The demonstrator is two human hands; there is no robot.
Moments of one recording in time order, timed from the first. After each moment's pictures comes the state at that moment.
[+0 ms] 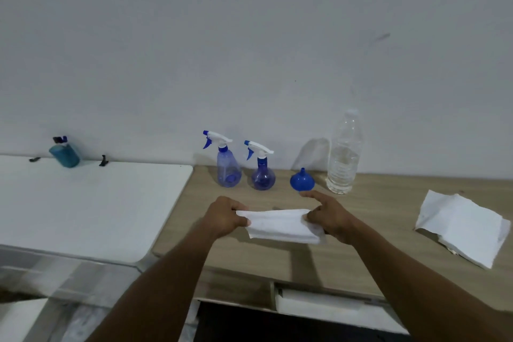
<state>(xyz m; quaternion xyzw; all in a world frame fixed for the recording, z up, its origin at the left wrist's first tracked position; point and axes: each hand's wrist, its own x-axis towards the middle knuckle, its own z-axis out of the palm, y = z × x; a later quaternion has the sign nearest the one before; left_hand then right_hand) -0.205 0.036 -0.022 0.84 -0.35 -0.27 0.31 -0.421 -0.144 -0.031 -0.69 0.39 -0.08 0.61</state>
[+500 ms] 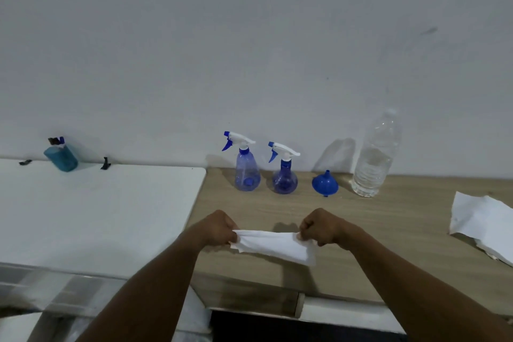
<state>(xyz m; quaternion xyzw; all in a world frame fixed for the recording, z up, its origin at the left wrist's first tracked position) -0.099 0.080 -0.044 0.83 -0.38 -0.37 0.17 -0.327 -0.103 -0.048 -0.80 0.38 0.09 0.45</state>
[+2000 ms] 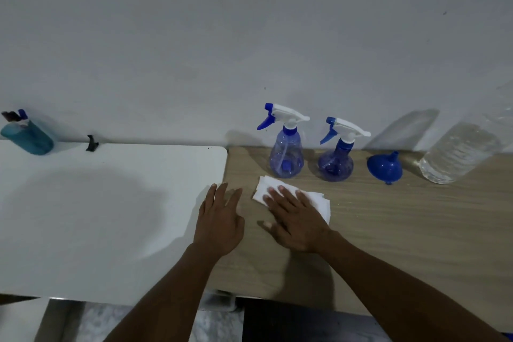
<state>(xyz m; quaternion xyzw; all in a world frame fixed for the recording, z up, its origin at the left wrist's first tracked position) 0.027 0.093 -0.156 0.86 -0.49 -0.07 0.13 -0.144 -0.062 -0.178 -0.97 0.20 0.06 0.15</state>
